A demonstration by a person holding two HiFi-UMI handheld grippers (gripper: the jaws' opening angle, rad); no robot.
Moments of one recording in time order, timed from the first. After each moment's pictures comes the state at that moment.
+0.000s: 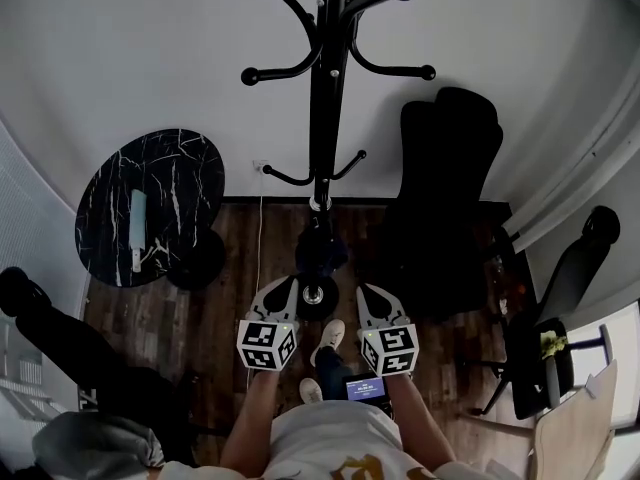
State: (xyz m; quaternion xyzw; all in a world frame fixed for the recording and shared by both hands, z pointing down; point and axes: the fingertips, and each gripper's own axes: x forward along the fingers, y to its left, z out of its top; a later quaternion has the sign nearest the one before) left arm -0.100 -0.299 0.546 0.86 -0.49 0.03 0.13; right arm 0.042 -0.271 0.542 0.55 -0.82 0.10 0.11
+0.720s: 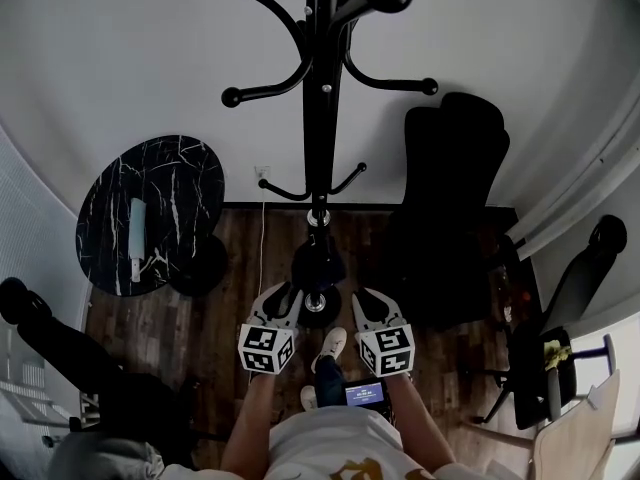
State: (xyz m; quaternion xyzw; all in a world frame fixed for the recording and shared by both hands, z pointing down) left arm -0.089 -0.330 0.572 0.87 -0.48 0.06 0.12; right arm 0.046 -0.308 0.566 0.52 -0.83 0.12 0.14
